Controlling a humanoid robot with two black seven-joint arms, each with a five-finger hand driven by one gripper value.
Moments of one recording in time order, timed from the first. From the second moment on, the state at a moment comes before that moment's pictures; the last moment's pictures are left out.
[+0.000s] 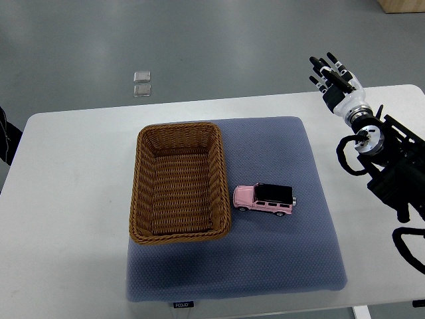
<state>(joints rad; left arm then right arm) 0.00 0.00 -0.09 -0.19 0.12 0.01 -0.09 0.85 -0.11 0.98 0.39 -0.12 0.15 0.23</state>
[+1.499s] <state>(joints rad) 0.00 0.00 -0.08 -0.16 0.12 0.02 -0.08 0.84 -0.31 0.86 0.69 -0.21 0.03 0.22</state>
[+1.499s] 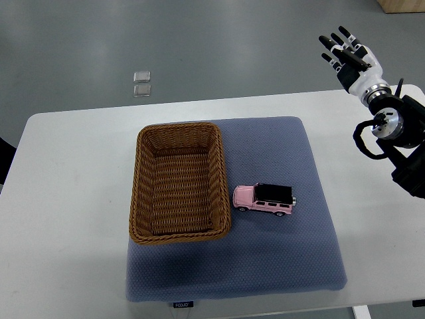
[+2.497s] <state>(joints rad) 0.00 0.00 -0.08 -0.16 0.12 0.02 -0.08 1.25 -0.79 0.10 1.38 -1.04 0.44 -0.12</state>
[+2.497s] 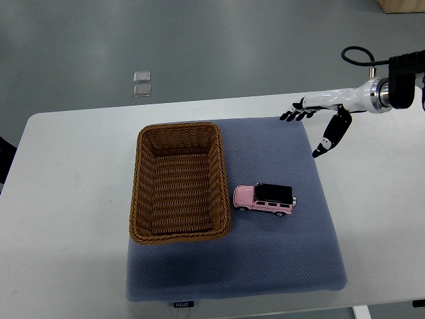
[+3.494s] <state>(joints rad) 0.00 0.00 -0.08 -0.16 0.12 0.02 -0.08 1.17 -0.53 -0.05 1.33 -1.08 0.37 -0.13</state>
